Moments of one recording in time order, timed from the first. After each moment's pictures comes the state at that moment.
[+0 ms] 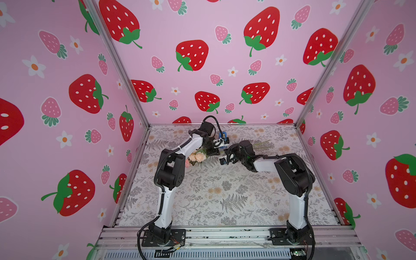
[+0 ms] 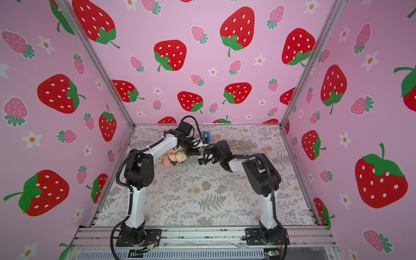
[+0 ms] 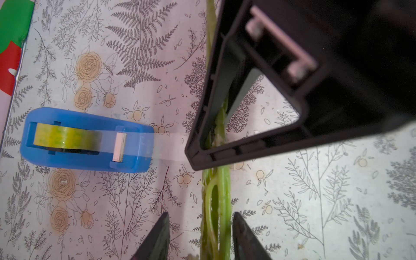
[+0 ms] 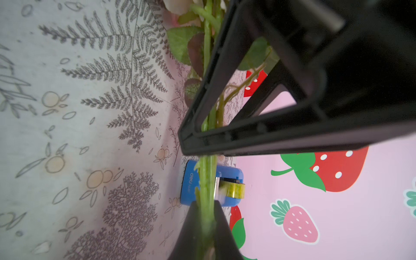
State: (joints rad) left arm -0.40 2.20 1.84 -0.76 0.40 1.01; right arm 0.63 2.02 1.10 0.48 -0.28 -1.51
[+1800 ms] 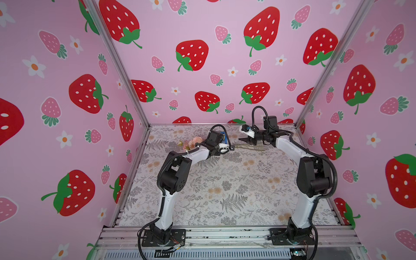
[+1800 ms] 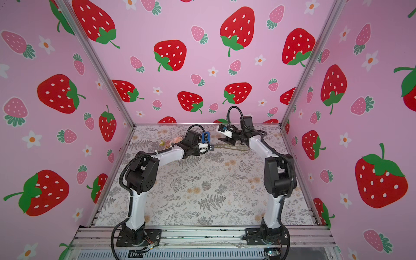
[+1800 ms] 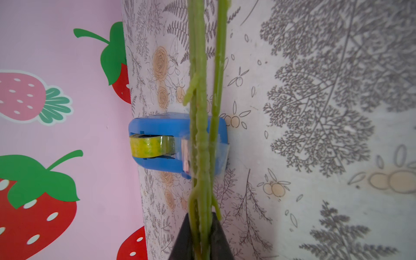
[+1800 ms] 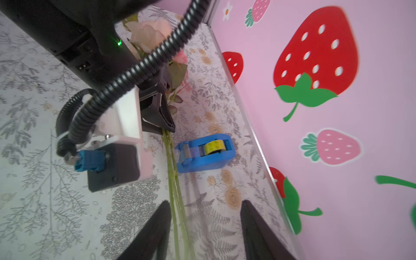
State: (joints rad) left arm -0.52 2.13 1.51 -0.12 -0.12 1.26; right arm 0.32 1.97 1.59 -0.33 -0.76 -1.02
